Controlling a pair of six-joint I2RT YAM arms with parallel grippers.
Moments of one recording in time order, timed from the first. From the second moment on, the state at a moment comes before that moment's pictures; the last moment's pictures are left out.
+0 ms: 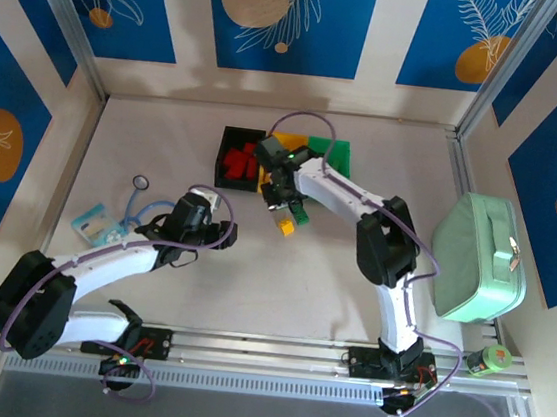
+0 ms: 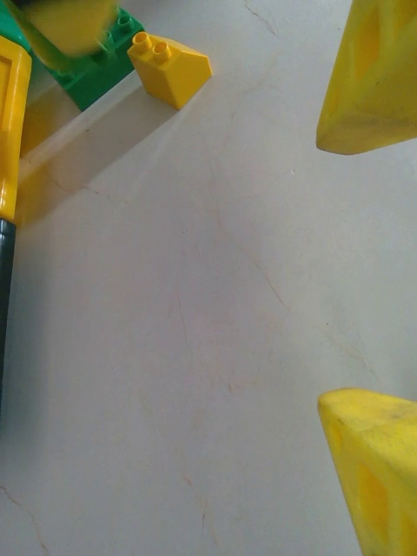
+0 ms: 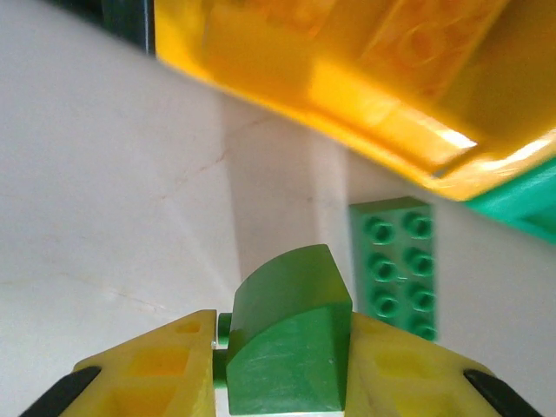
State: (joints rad) left arm -0.57 1.22 0.55 -0.10 0.00 -0.47; right arm 0.71 2.07 1.79 -1.02 0.15 0.31
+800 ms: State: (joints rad) left arm -0.59 1.23 0.55 -0.07 0.03 -0.46; right arm 0.32 2.19 2.22 -1.08 0.04 0.33
